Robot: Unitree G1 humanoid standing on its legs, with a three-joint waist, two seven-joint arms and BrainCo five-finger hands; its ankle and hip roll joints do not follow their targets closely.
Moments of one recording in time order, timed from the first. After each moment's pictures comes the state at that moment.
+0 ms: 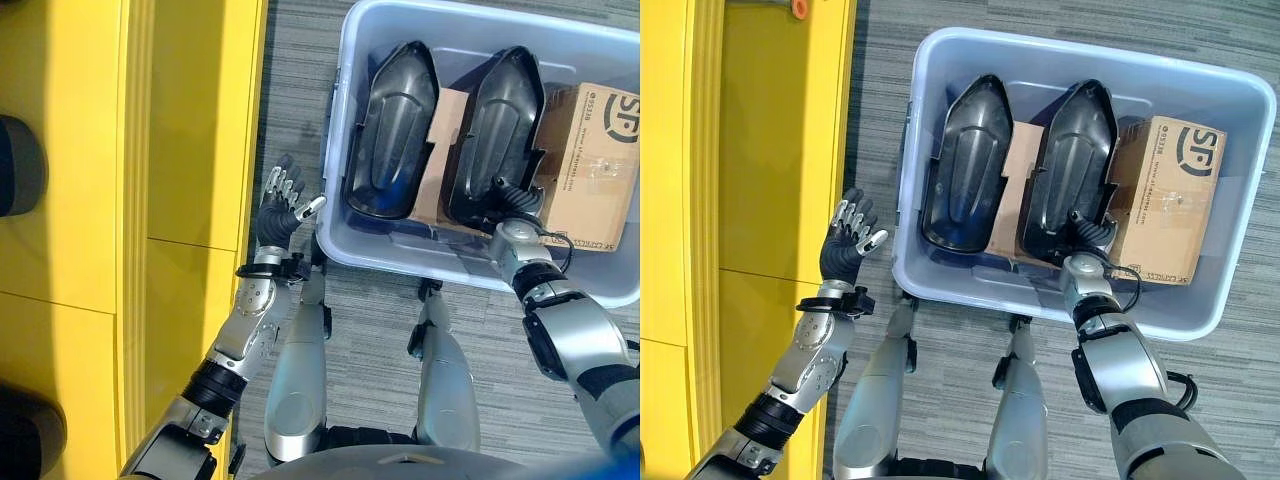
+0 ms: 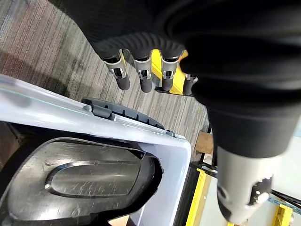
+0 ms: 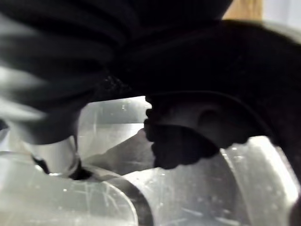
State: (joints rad) left arm -0.23 0.35 -0.35 0.02 -0.58 -0.30 0.31; right arm -0.89 -0.40 0.21 1.25 0.50 -0.14 -0.52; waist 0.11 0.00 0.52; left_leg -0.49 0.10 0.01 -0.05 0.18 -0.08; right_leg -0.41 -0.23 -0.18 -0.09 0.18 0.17
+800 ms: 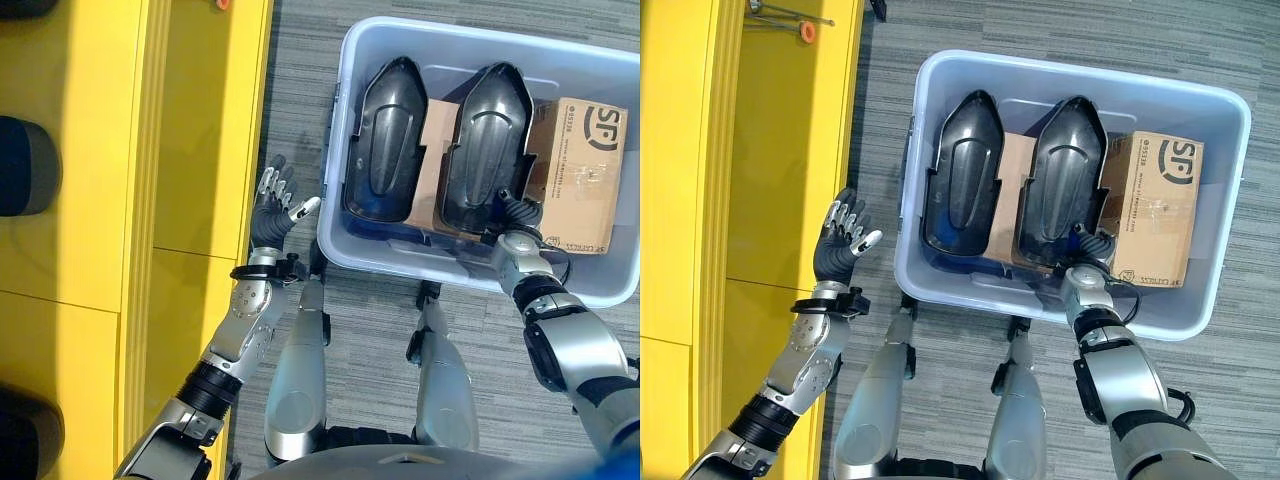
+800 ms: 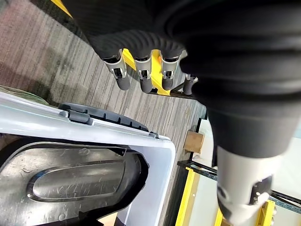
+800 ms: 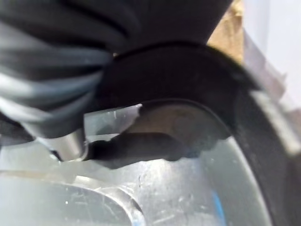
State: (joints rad) left arm -0.22 0.37 -0.35 0.02 -0.58 -0.32 0.32; right arm -0.79 -0.38 0.12 1.19 0.53 -0.15 -0.51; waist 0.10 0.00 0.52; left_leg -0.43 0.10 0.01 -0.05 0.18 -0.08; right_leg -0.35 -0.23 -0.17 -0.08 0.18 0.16
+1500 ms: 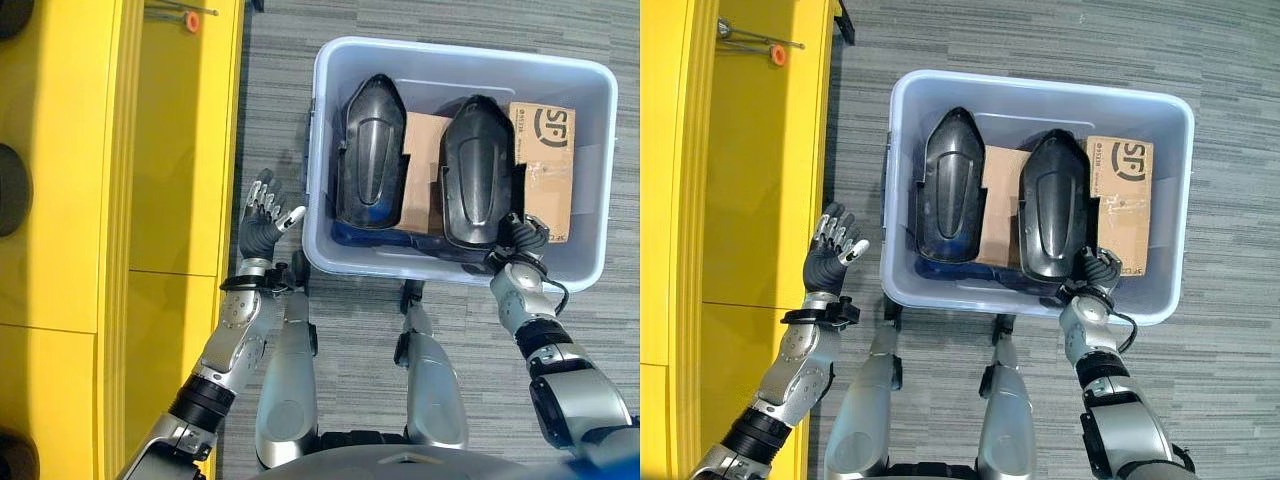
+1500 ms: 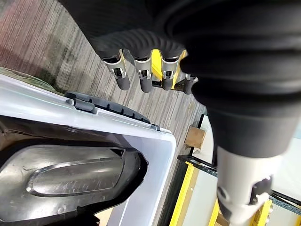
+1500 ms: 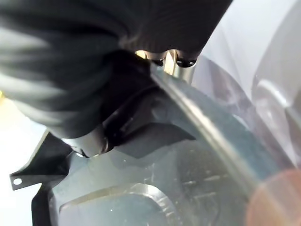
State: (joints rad) left arm -0.14 0.37 -0.31 0.02 -0.62 -0.32 0.29; right arm -0.51 -0.35 0.05 0.84 0.63 -0.25 -0.52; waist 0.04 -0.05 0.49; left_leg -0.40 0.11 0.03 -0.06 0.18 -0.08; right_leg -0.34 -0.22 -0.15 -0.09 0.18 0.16
